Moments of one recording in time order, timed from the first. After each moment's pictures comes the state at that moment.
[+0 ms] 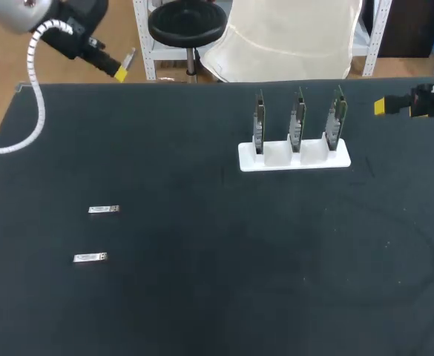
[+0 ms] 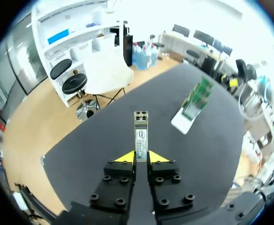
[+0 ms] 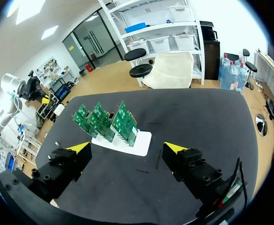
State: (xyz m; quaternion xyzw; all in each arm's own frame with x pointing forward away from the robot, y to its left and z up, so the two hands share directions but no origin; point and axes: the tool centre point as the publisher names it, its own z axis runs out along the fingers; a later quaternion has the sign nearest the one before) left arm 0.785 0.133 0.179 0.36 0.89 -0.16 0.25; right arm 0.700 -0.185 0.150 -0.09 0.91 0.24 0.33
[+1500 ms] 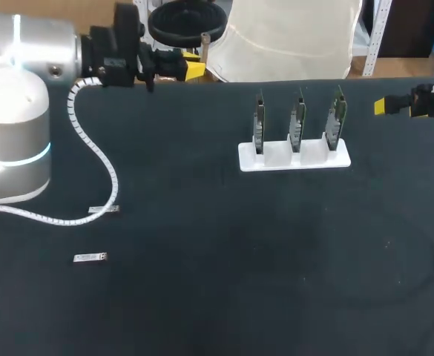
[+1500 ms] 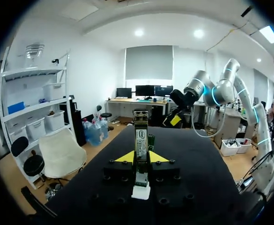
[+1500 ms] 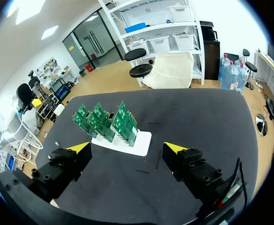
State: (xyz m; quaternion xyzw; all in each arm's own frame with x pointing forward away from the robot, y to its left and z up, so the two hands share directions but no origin) left arm 0.741 -0.018 0.223 0.48 0.63 -0.38 0.48; right arm 0.700 -0.185 0.150 -0.09 0.91 0.24 0.33
